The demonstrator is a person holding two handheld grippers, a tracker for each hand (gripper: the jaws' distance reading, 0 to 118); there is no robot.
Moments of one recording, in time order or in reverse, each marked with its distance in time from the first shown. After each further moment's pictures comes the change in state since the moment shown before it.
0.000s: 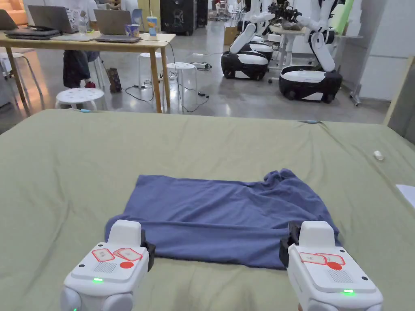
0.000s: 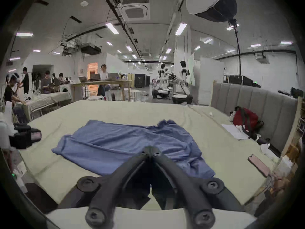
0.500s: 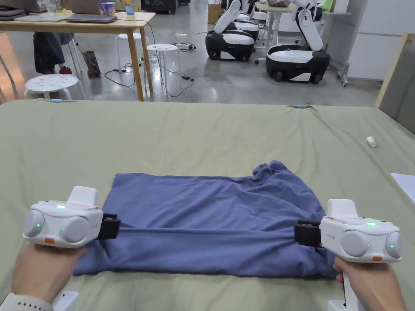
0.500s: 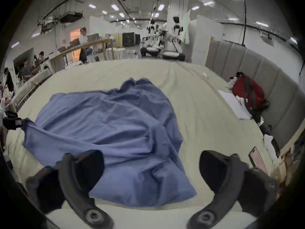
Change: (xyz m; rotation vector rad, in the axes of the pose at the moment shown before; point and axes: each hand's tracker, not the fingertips) left arm -0.053 0.071 -0.137 -0.264 0.078 -0.103; right arm 0.117 0.026 -0.131 -0.392 -0.102 -0.039
